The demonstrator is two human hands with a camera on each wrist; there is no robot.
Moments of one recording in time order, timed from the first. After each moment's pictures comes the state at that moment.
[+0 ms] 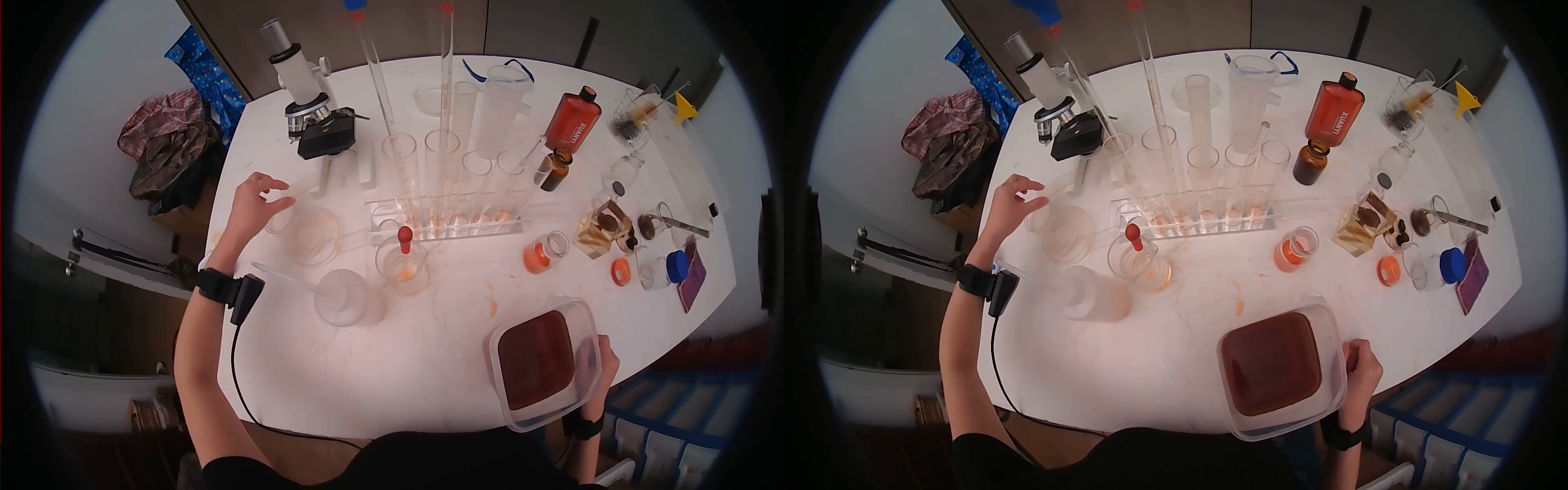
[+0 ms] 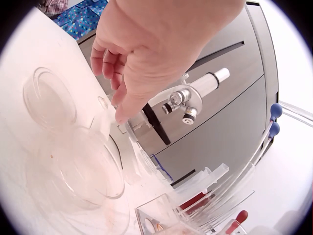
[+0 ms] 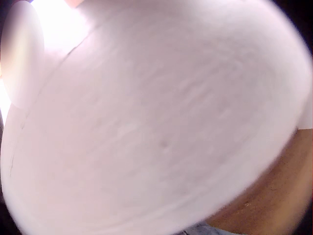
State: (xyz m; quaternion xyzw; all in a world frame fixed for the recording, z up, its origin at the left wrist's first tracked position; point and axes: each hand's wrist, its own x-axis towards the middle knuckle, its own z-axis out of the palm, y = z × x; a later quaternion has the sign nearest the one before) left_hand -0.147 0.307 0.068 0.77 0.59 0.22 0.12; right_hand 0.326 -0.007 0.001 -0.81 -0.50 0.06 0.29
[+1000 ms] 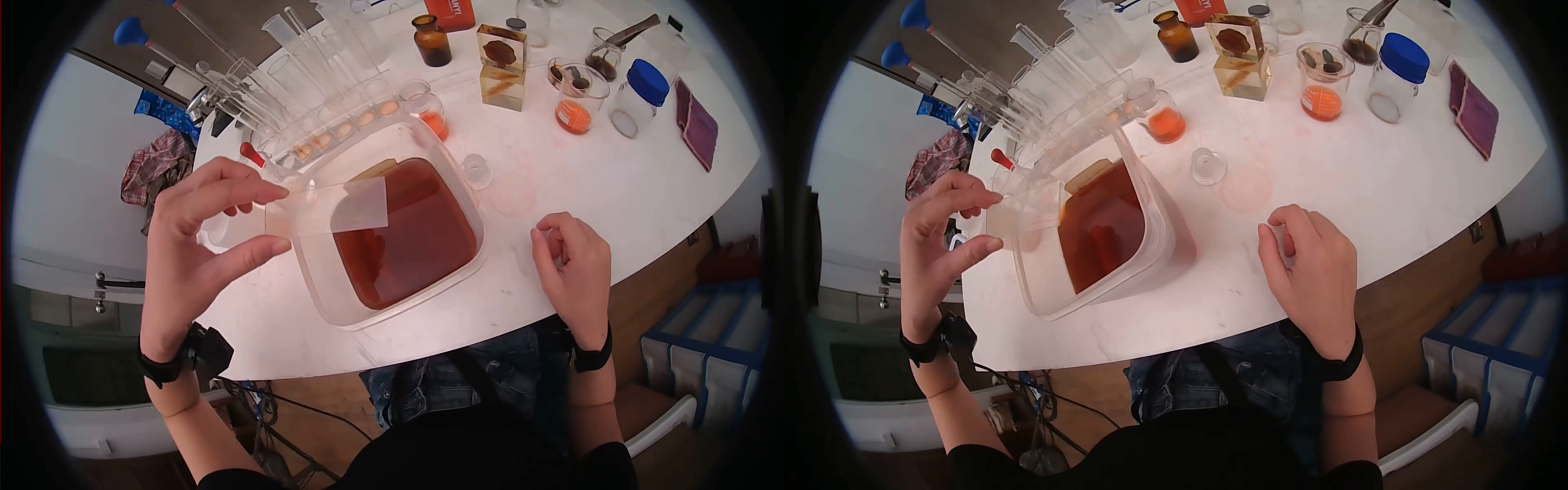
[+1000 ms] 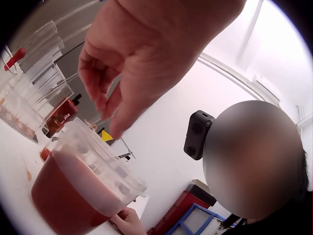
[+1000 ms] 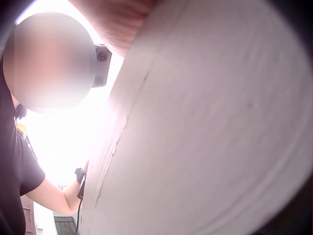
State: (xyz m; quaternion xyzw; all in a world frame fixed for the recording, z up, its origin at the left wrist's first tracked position) left_hand 0.067 0.089 0.168 0.90 0.38 0.15 0.15; right_hand 0.333 -0.020 -0.007 -0.67 -0.58 0.05 0.46
